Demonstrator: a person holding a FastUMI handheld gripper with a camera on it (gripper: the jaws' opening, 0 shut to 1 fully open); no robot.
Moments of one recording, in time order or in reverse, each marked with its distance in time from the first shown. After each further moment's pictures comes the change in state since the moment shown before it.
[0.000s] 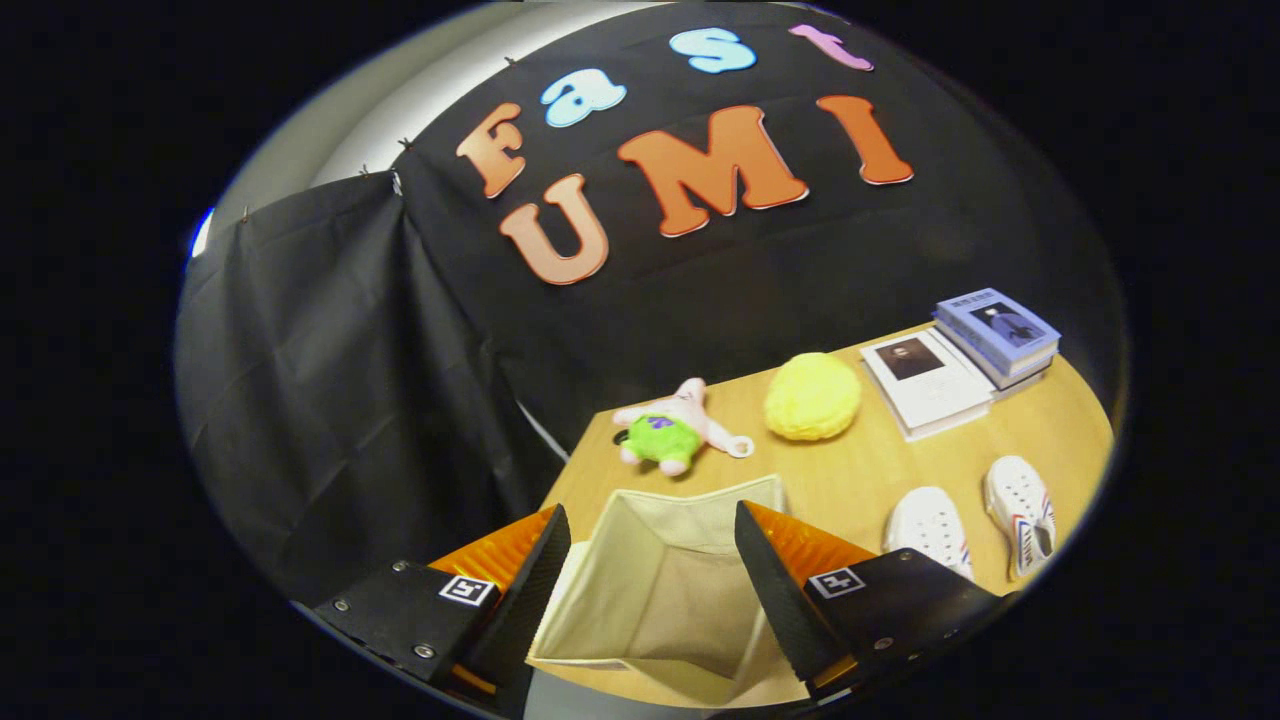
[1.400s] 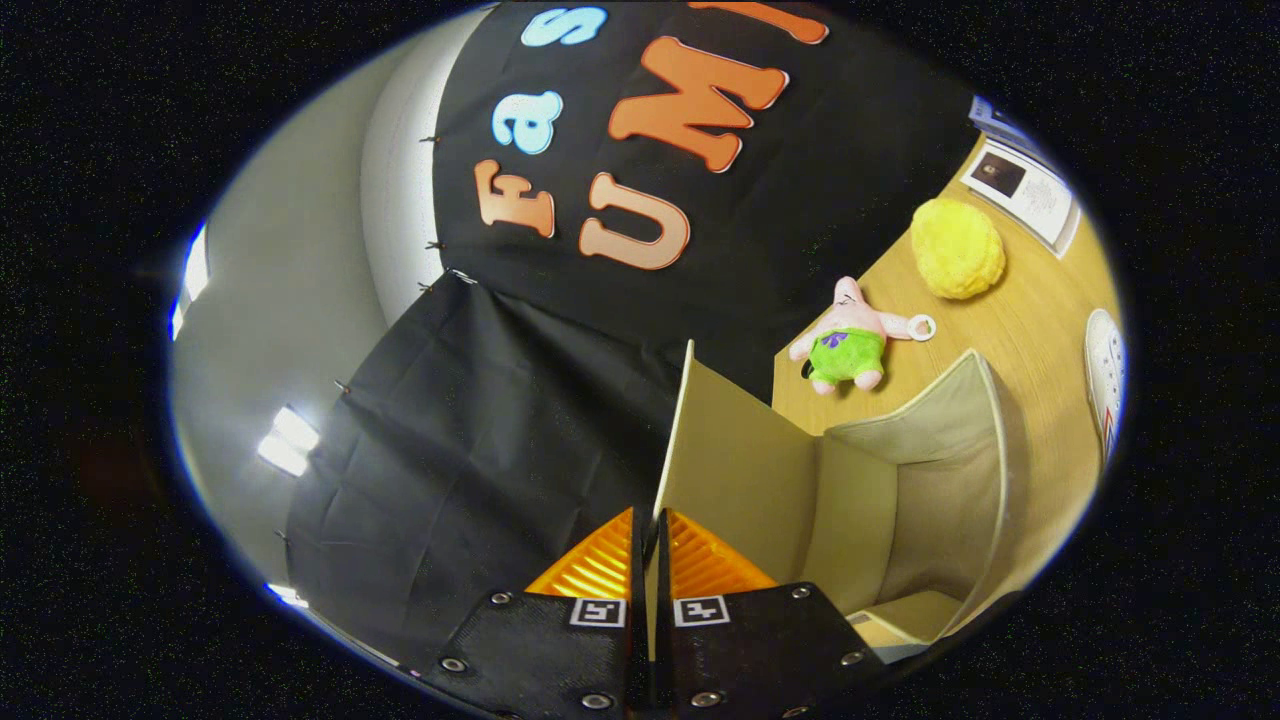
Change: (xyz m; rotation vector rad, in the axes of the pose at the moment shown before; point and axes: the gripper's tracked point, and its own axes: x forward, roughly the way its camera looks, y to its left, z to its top) arm -0.025 0.156 0.014 0.480 0.172 0.588
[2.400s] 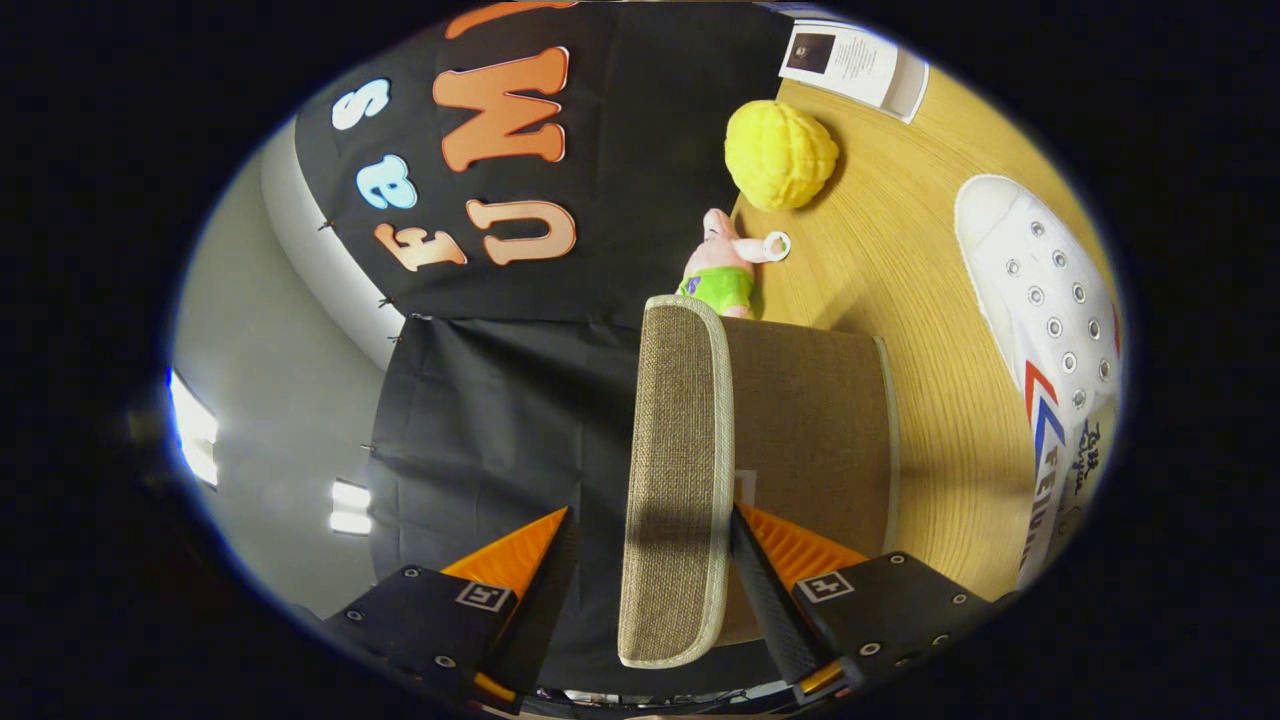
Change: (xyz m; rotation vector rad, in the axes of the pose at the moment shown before) arm -0.089 -0.192 0.005 0.372 0.168 0.076
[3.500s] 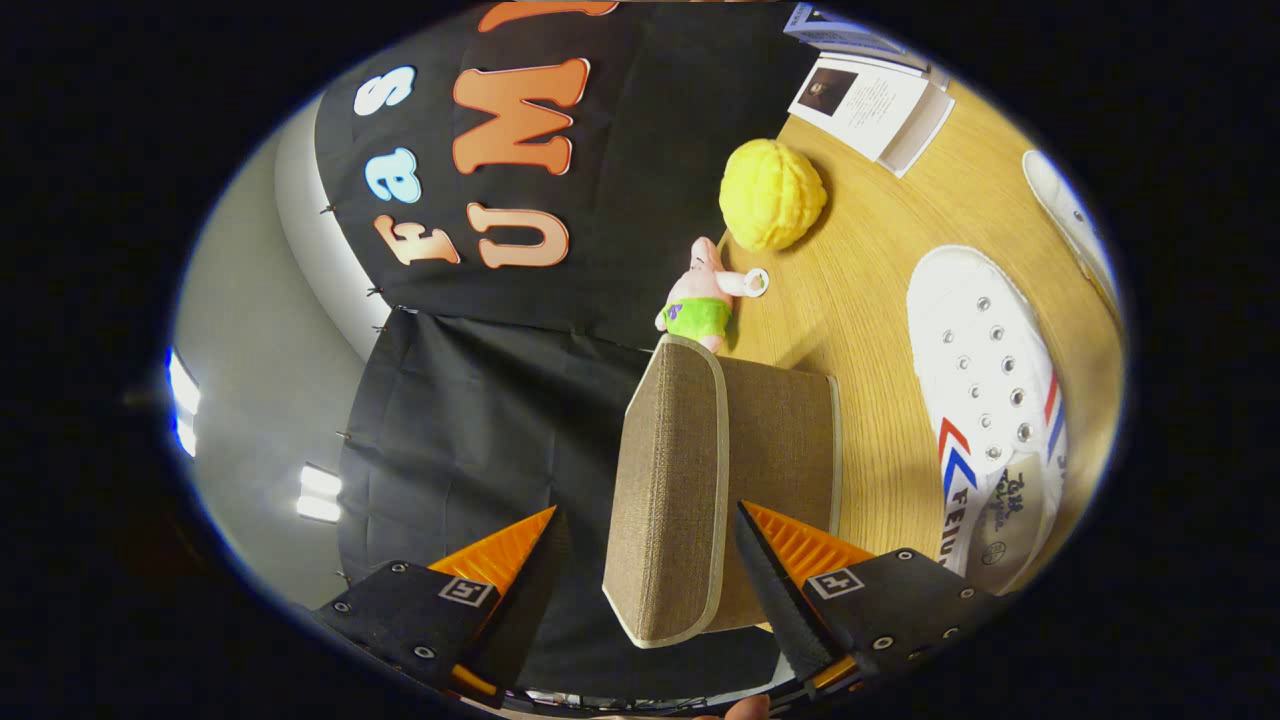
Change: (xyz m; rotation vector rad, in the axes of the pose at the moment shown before) arm -0.022 -0.037 0.014 -0.070 0.022 -0.105
